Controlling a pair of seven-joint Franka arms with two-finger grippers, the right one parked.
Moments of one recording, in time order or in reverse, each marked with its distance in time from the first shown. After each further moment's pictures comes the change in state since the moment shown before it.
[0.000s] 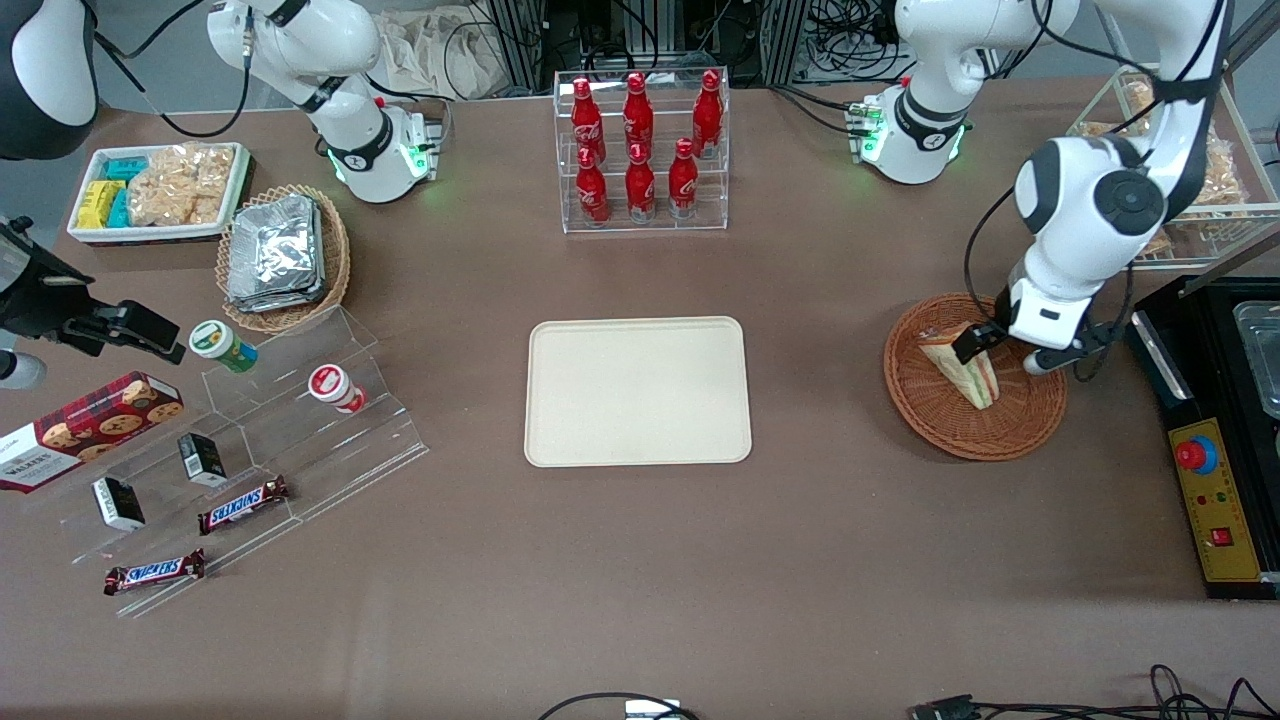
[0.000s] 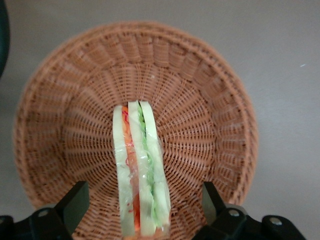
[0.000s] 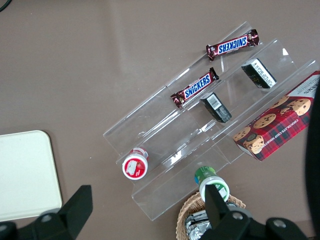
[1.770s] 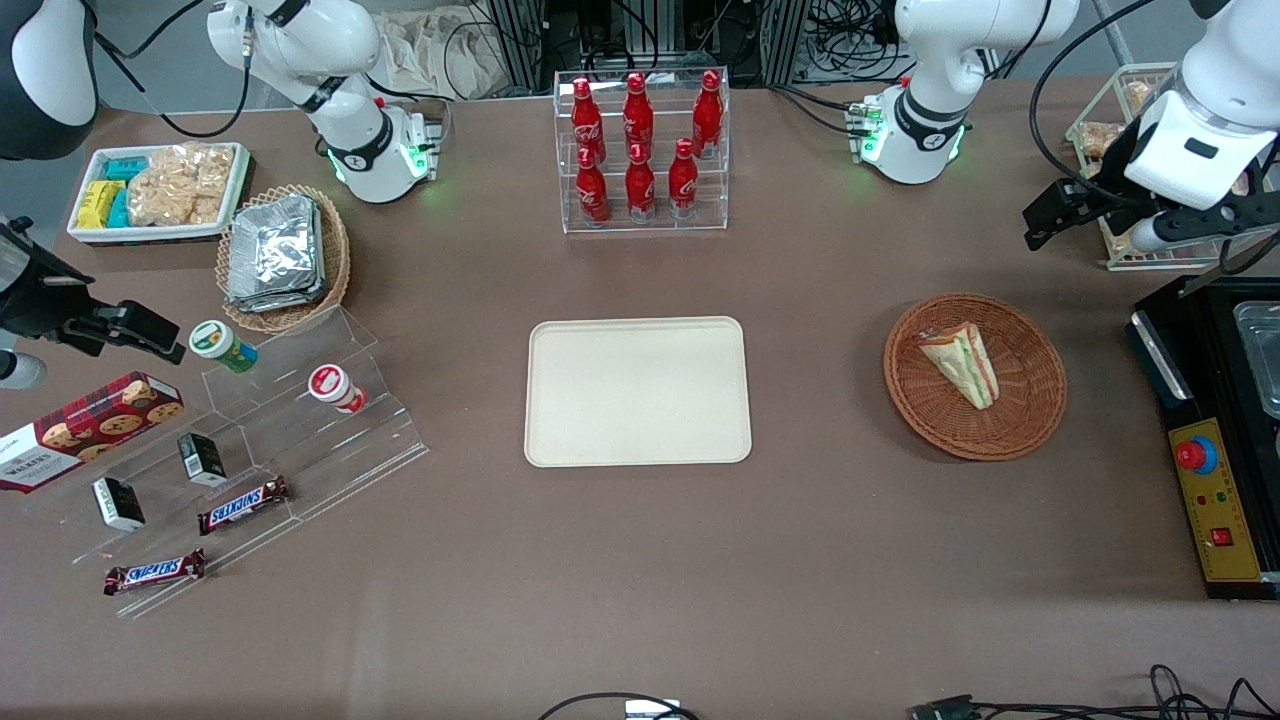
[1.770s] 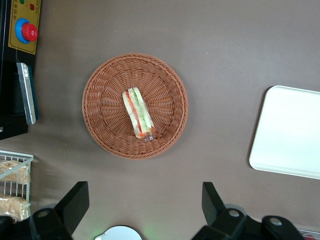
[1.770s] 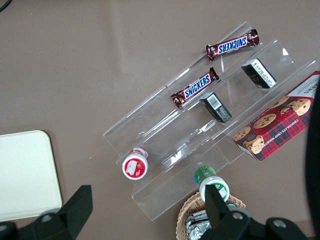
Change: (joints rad) arm 0.000 -0.228 -0.082 0.669 -0.049 -0.971 0.185
